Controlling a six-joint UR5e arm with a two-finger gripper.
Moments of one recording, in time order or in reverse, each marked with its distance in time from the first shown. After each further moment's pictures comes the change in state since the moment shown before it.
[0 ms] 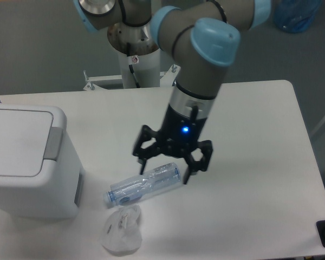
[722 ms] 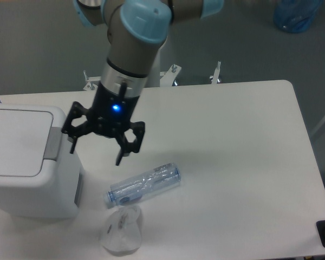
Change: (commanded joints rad) arm -0.153 0.097 -0.121 0.012 0.006 -0.048
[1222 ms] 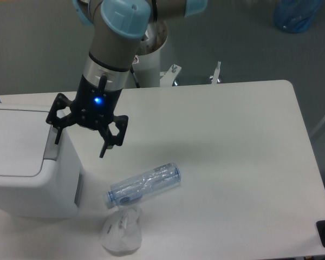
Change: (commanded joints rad) arm -0.008 0.000 -0.049 0.072 0.000 0.000
